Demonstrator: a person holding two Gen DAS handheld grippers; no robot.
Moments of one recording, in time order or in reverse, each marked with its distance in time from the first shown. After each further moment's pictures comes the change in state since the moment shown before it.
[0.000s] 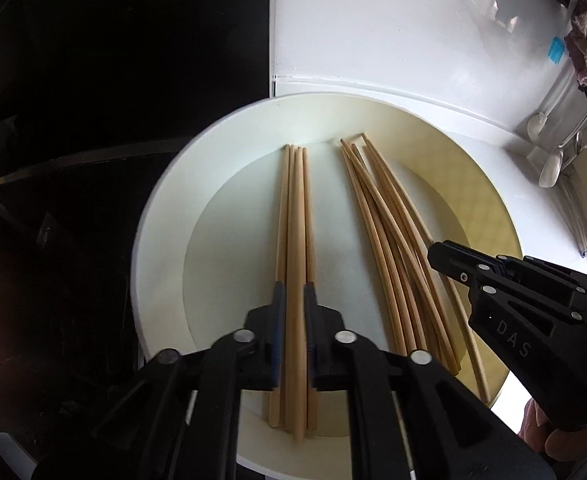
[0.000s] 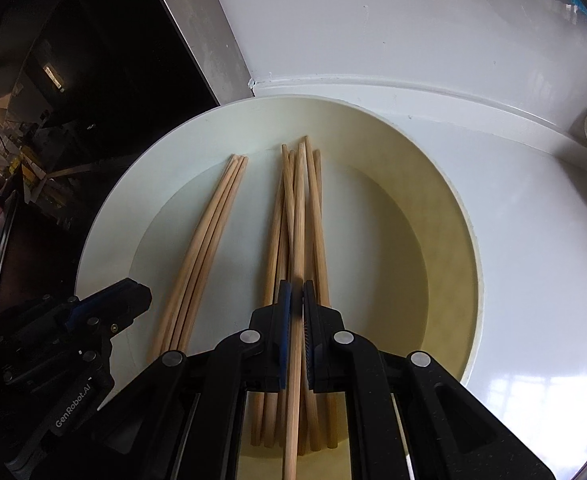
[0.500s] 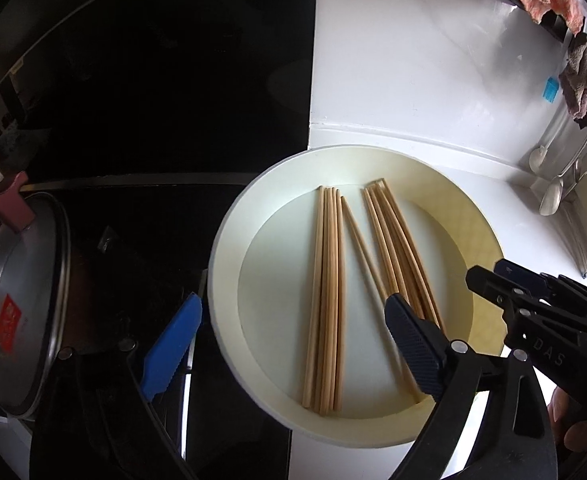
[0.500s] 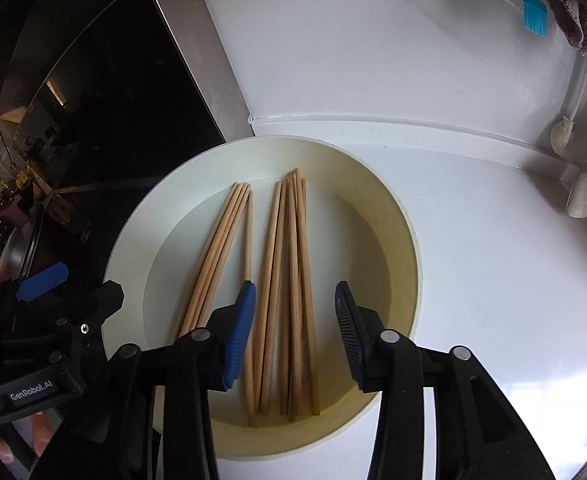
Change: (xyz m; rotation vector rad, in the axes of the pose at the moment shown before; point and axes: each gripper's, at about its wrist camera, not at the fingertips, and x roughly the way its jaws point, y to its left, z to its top) left arm -0.057 0.017 -0.002 -0.038 -0.104 0.065; right arm -0.051 -0.003 -0.010 0.003 -0.086 -0.018
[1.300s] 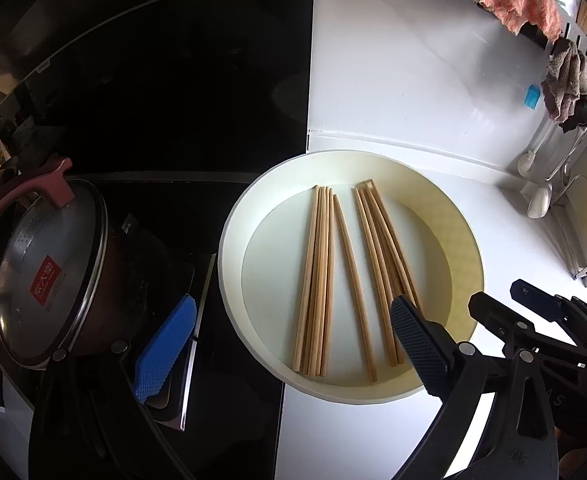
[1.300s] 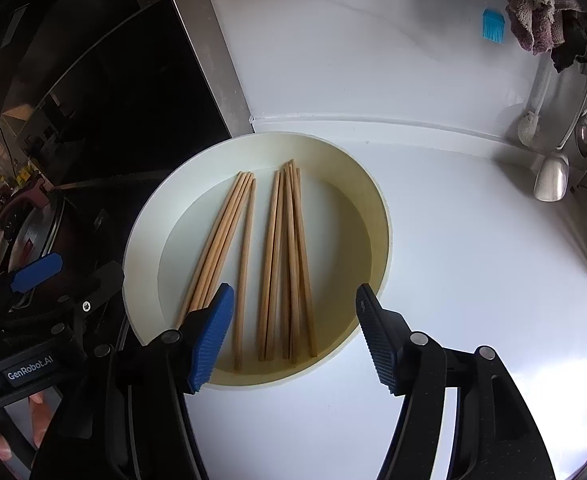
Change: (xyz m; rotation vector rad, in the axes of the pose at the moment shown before) left arm -0.037 -0.006 -0.010 -0.008 -0.026 0.011; right arm -0.051 0.004 -0.029 0.003 -0.012 -0.033
